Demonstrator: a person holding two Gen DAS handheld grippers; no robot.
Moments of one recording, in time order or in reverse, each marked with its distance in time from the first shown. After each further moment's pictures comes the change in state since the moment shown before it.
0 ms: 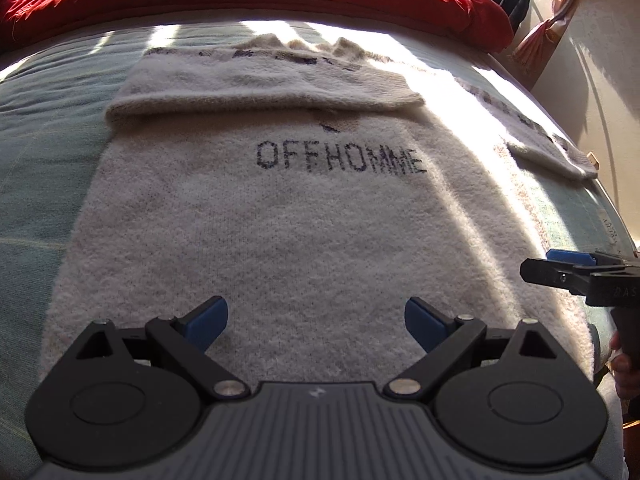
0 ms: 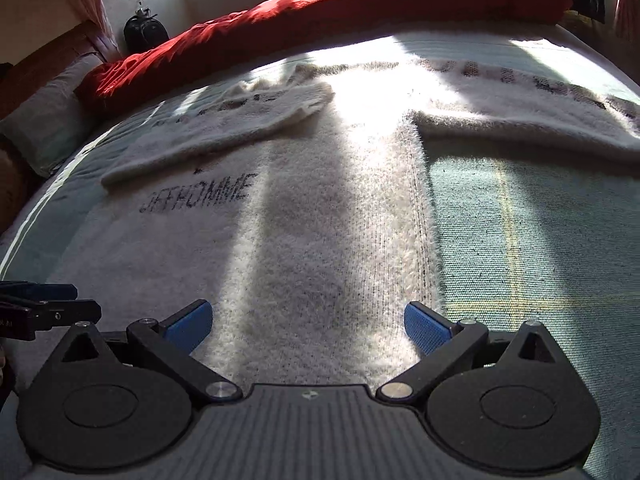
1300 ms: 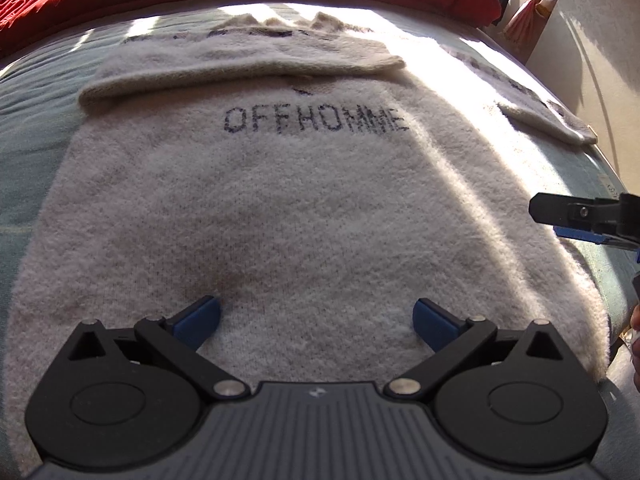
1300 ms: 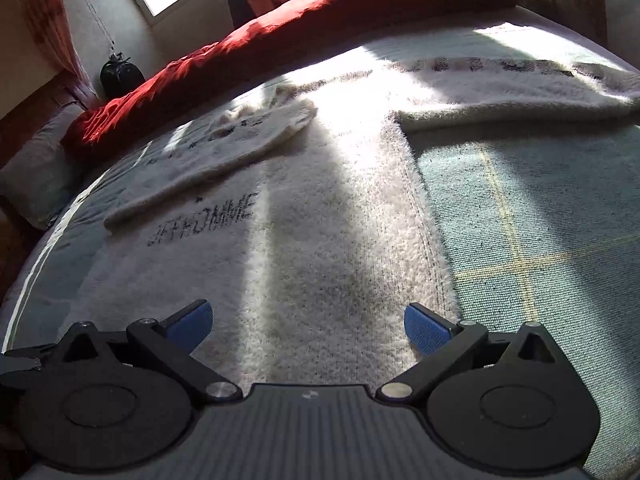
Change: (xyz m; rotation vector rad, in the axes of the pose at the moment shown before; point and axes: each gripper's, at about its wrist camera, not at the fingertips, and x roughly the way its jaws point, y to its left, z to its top) left arm 0.019 -0.017 -0.018 0.055 0.029 0.017; right arm -0.012 0.001 -0.008 0.172 -0.087 0.019
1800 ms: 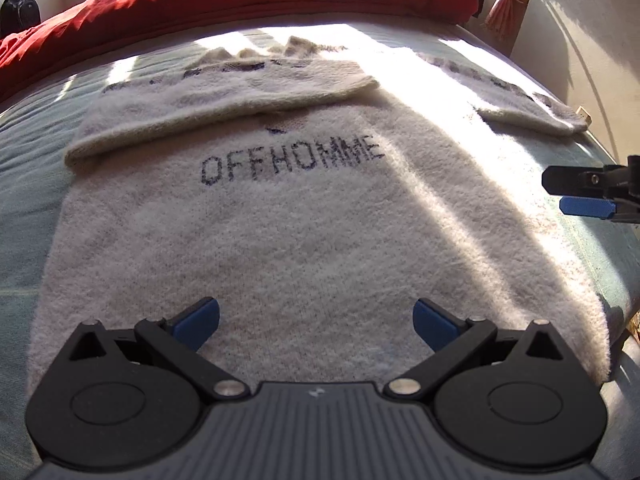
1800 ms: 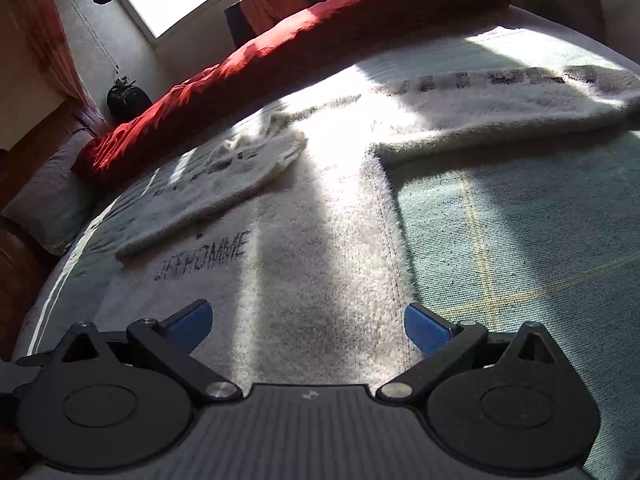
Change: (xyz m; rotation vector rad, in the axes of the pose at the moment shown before) left arm -0.009 -0.026 0.023 0.116 -0.044 0.020; right arm -0.021 -0.031 0.027 0.042 -0.047 0.036
